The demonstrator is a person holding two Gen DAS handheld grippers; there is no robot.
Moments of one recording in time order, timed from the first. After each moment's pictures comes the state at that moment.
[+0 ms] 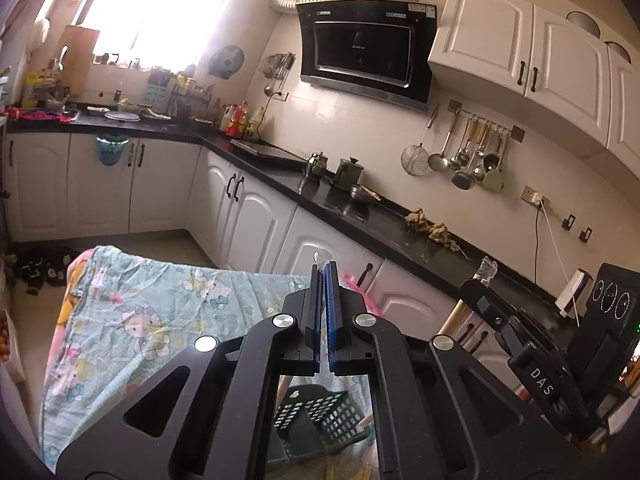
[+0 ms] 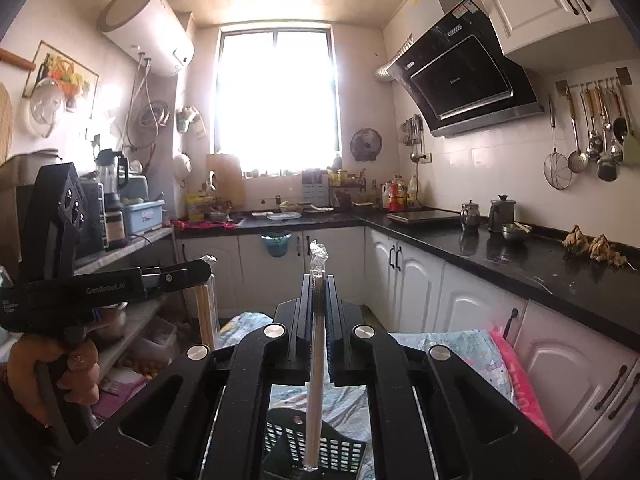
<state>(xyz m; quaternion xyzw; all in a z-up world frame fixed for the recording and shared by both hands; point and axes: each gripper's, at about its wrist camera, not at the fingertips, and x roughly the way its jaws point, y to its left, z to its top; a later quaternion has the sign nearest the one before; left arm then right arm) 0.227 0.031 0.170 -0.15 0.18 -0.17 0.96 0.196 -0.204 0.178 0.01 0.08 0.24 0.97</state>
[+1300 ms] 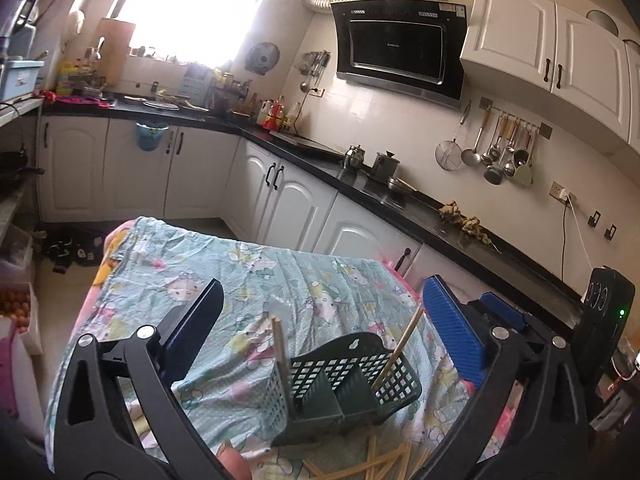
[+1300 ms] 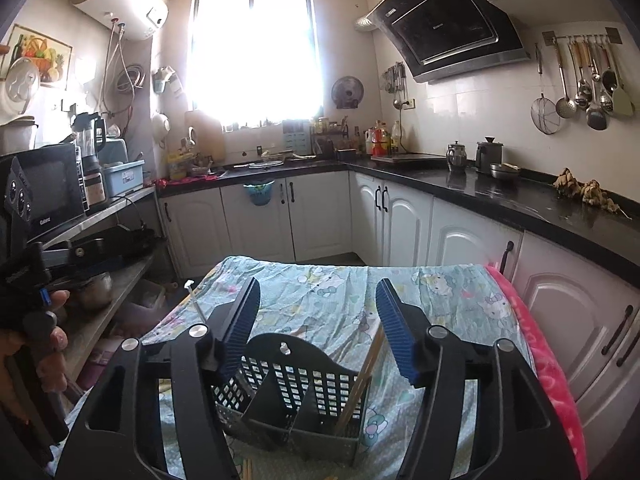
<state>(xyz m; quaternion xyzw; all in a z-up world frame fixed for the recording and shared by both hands) 0.184 0.065 0.117 -0.16 0.18 -0.11 0.96 0.200 -0.192 0.105 0.01 0.17 0.21 0.96</state>
